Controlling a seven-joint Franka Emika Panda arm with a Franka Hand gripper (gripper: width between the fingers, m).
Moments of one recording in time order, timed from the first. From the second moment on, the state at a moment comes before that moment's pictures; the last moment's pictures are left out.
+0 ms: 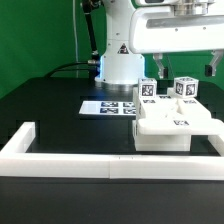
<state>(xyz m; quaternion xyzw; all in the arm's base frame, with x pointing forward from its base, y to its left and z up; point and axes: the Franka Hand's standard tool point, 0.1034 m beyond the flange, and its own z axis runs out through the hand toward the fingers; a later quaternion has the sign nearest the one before) 0.548 0.080 0.134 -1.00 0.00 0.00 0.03</state>
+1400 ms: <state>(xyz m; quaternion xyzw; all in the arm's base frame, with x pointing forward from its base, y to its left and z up) 0.547 0.078 0.128 -0.98 -0.17 0.00 0.01</state>
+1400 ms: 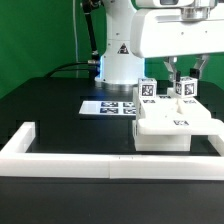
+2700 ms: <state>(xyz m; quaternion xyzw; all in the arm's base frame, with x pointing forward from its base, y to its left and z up) 0.547 0.079 0.128 -0.93 0.36 0.01 0.01</state>
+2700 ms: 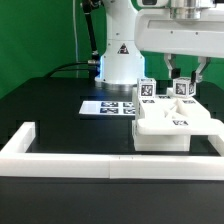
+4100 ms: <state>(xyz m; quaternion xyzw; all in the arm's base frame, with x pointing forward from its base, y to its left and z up) 0.546 0.086 0.126 -0.67 0.75 0.02 0.01</state>
